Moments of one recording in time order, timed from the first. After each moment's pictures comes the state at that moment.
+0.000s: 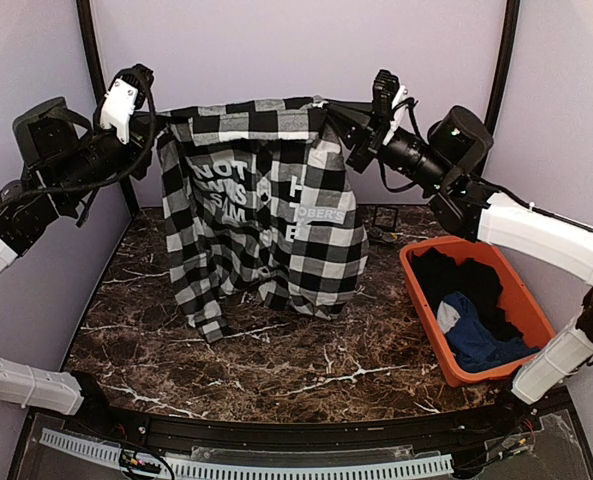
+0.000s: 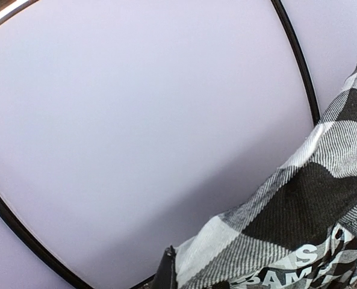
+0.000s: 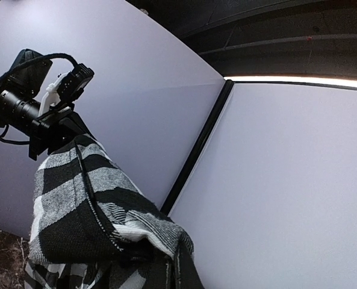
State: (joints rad) left arm -0.69 1.06 1.37 -0.26 -0.29 0.46; right arm 0.75 1.48 1.32 0.62 -0.46 -0.32
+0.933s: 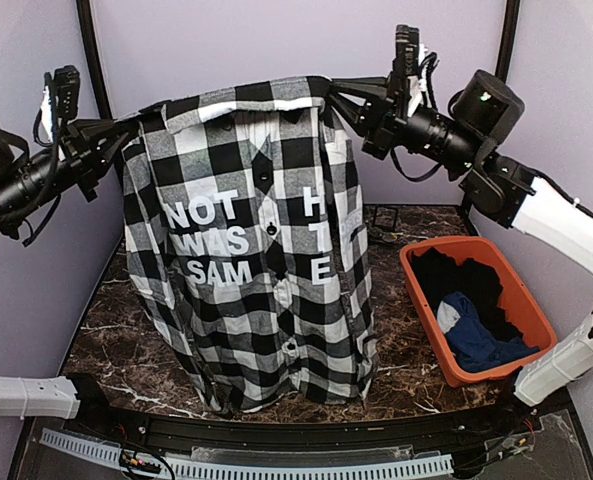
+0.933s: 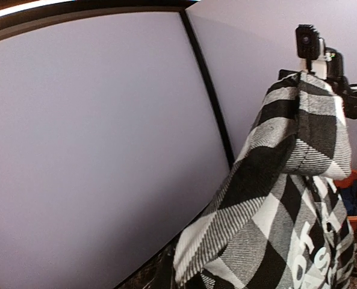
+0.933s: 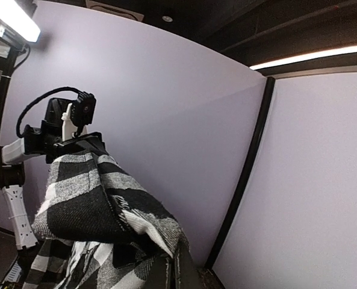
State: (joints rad) left arm -0.69 0.84 1.38 -0.41 0.13 0.31; right arm 0.83 1.37 1.49 0.29 -0.57 -0.10
